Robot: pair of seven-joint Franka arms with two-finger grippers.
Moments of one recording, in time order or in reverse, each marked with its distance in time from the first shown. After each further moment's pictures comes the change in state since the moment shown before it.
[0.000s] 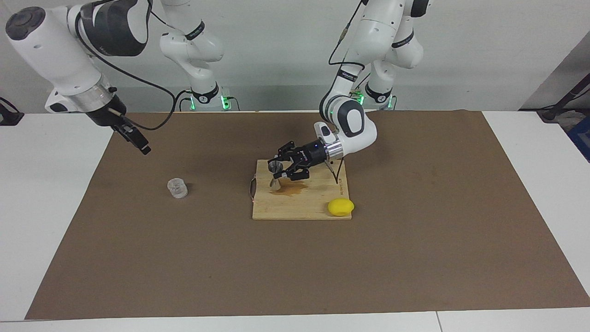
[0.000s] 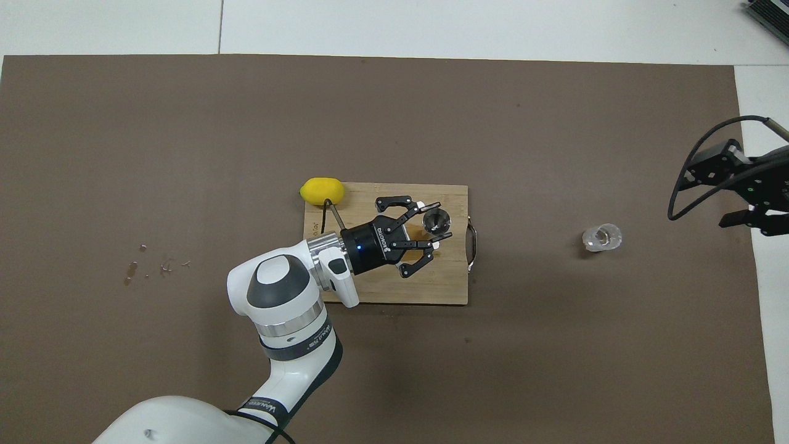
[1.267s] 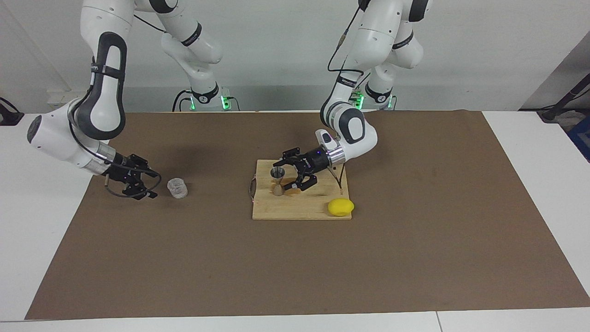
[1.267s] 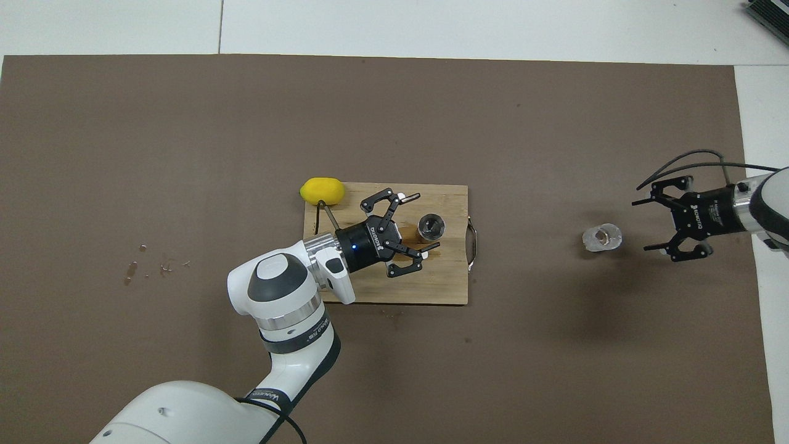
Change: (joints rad) left arm 0.010 0.047 0.017 -0.009 -0.028 -0.008 0.064; right arm -0.186 0.257 -0.004 -0.230 0.385 0.248 0.137
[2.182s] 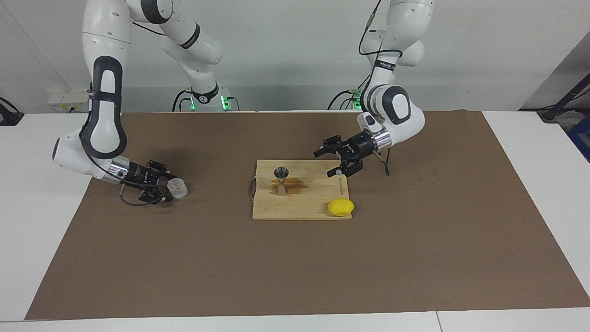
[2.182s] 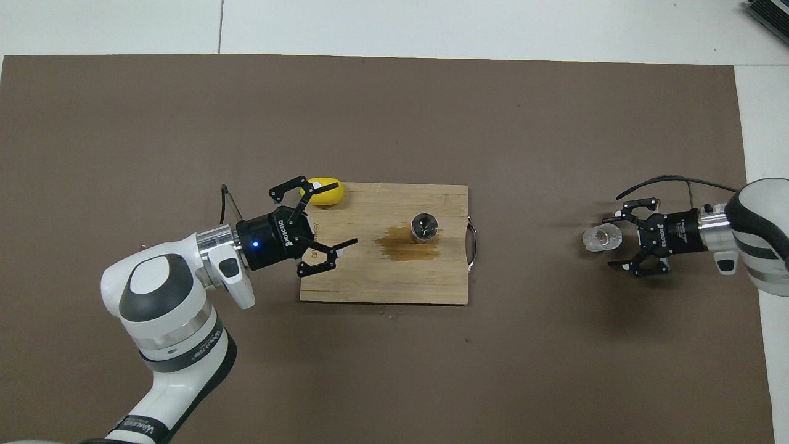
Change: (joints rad) left arm 0.233 -0.322 0.011 -0.194 0.403 -0.016 -0.071; right arm -0.018 0.075 0.012 -0.088 0.194 0.000 -0.025
